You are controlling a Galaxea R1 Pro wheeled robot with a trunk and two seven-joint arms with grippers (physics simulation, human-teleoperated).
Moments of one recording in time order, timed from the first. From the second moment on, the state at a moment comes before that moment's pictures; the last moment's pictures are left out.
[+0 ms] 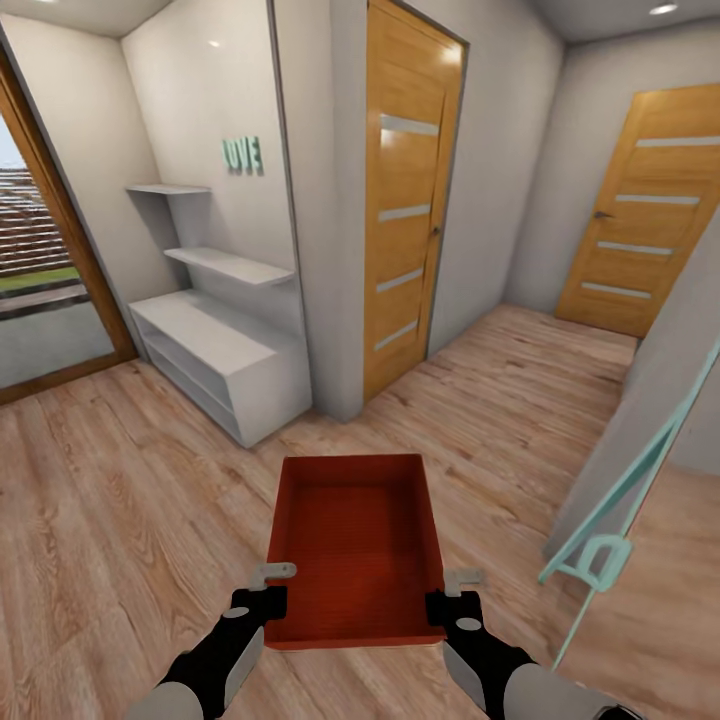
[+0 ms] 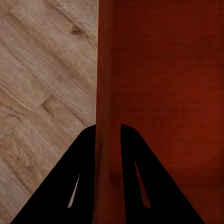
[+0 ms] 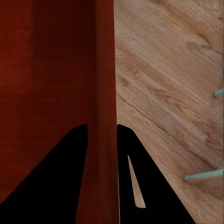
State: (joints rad) left arm -0.55 -0.09 -0.04 -0.42 0.05 0.09 0.15; right arm -0.65 0.10 0.56 -0.16 -0.46 -0.12 -0.28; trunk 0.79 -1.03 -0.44
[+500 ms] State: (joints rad) left arm -0.55 -0.09 -0.04 -0.42 0.05 0.09 0.15; right arm -0.65 0.10 0.56 -0.16 -0.46 -0.12 -0.28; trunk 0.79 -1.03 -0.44
